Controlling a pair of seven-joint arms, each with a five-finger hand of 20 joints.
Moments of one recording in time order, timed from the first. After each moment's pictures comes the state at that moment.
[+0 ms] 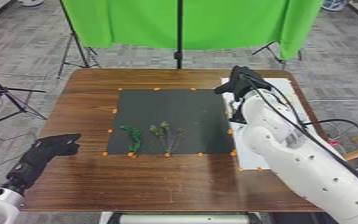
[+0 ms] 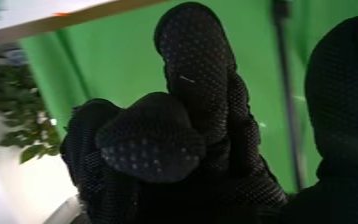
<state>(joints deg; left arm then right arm) 132.0 -61.4 -113.9 -119.8 73.7 -9.7 -4.2 -64.1 -54.8 50.6 -102.4 -123.7 -7.6 44.9</state>
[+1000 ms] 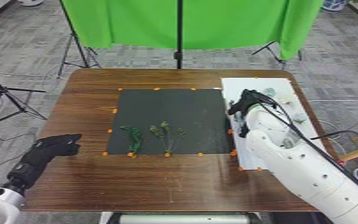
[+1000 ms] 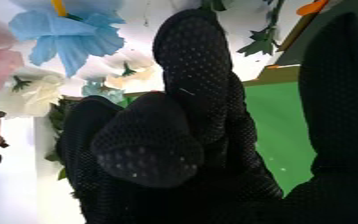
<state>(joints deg) 131.8 -61.6 -113.9 -119.8 73.8 -10.3 -4.5 -65.7 -55.8 49.8 -93.9 -122.8 -13.3 49.5</state>
